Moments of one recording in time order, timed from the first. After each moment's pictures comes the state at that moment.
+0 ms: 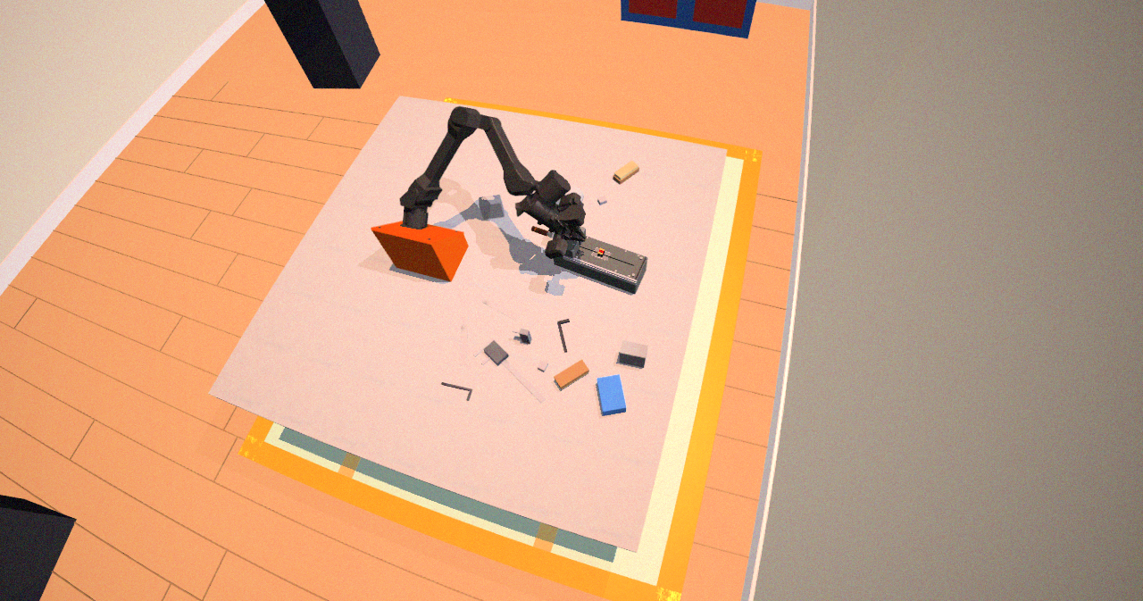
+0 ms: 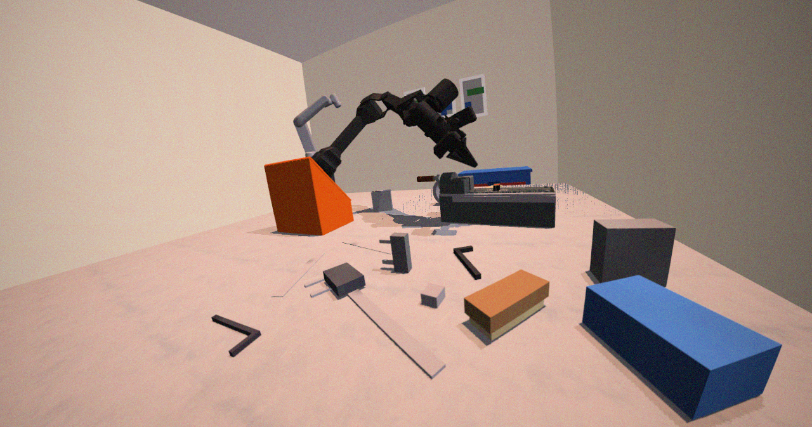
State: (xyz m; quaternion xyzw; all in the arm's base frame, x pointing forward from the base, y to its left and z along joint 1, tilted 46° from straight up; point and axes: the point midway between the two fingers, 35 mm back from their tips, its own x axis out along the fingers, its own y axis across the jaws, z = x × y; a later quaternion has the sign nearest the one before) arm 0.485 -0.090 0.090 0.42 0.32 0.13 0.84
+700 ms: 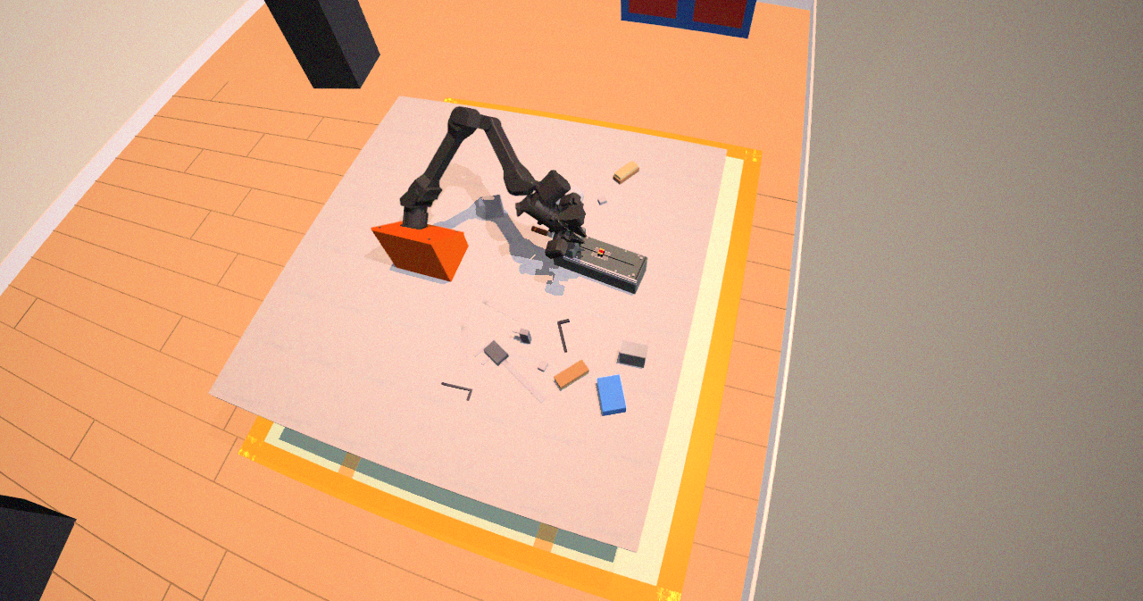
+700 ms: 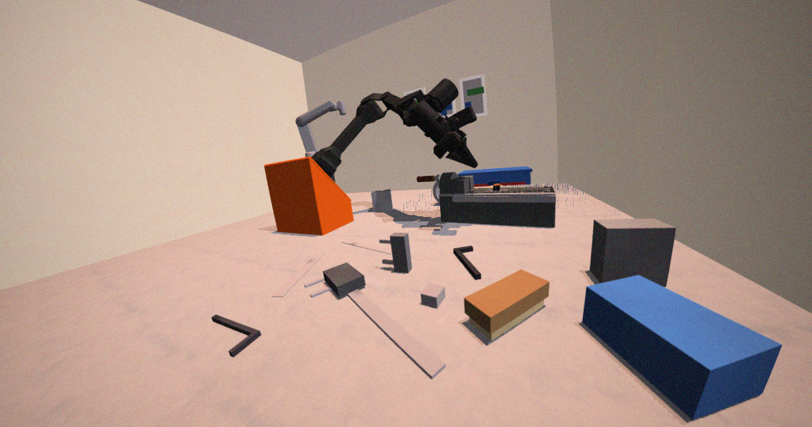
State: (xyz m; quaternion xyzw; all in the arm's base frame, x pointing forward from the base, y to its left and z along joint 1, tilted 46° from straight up) arm 0.485 -0.090 0.090 0.42 0.32 0.13 0.84
